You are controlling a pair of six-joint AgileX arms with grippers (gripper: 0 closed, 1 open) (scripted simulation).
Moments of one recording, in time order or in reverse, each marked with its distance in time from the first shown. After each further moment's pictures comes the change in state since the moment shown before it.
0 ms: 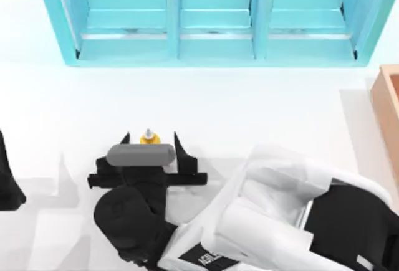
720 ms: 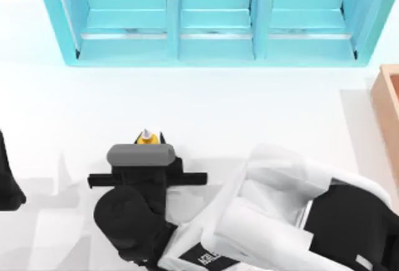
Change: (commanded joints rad) left arm 0.000 0.000 0.000 0.000 0.000 0.000; right arm 0.000 0.000 0.000 0.000 0.000 0.000
